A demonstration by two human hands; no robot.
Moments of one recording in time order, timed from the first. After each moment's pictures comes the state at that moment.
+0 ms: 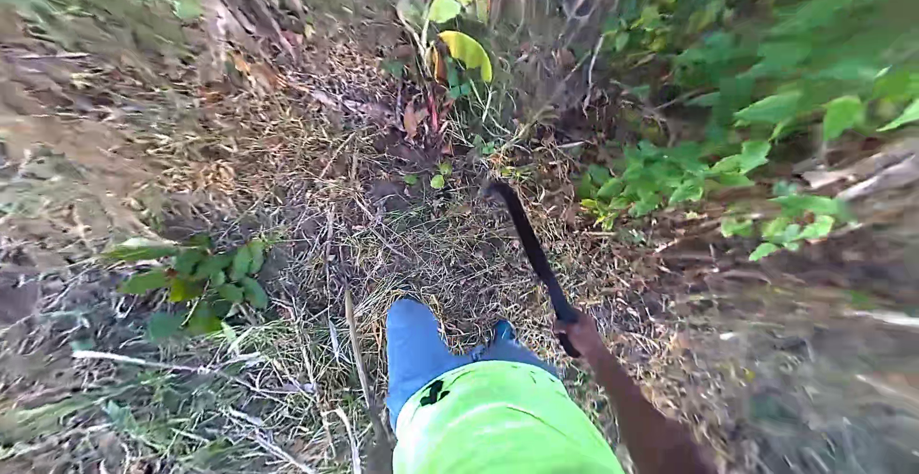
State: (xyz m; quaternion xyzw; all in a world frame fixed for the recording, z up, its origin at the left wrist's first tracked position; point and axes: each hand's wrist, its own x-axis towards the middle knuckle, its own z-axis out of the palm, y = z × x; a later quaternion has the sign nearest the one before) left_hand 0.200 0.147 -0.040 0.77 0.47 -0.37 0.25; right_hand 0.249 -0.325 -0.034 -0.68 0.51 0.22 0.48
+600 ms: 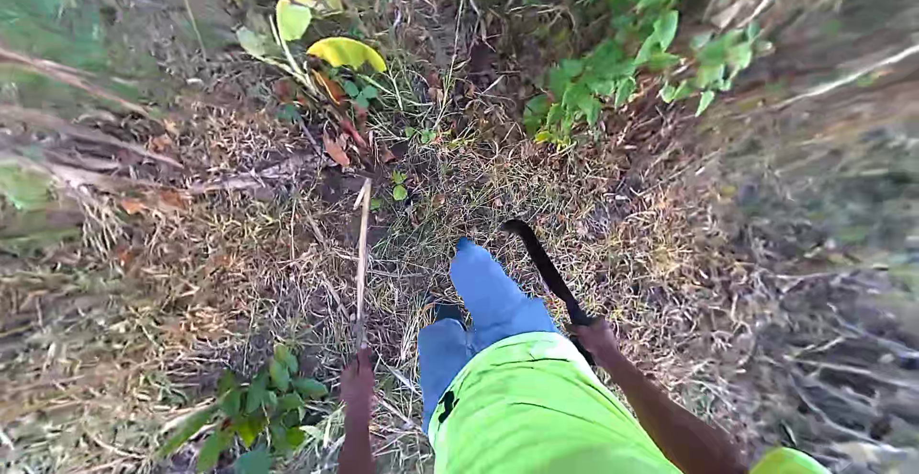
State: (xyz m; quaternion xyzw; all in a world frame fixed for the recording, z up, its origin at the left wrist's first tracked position) left_hand 0.605 0.208 -0.065 0.92 0.02 -0.38 0.13; right_hand 0.239 -0.158 -0.004 -0.47 0.76 0.20 0.40
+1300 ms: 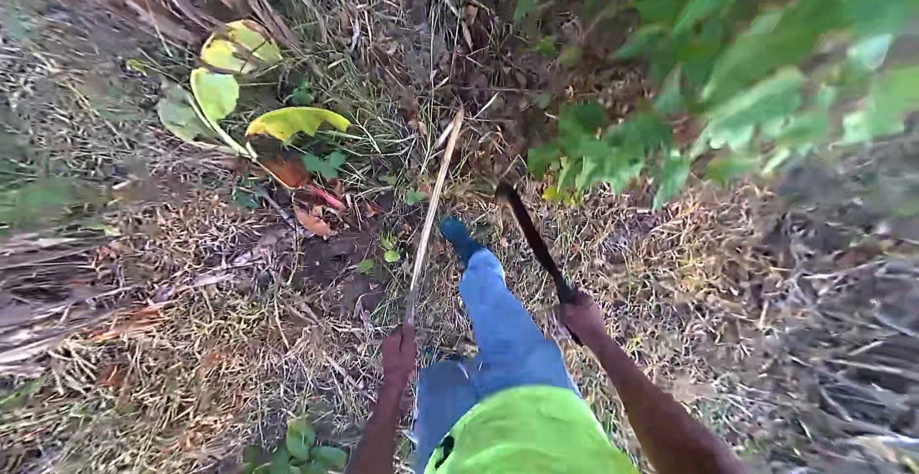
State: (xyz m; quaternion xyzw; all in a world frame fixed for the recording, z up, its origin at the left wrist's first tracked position) left_hand 0.769 -0.196 -0.128 0.86 -0.15 -0.46 0.18; right_hand 0.460 -0.464 -0.095 -0.50 0.71 0.23 0.44
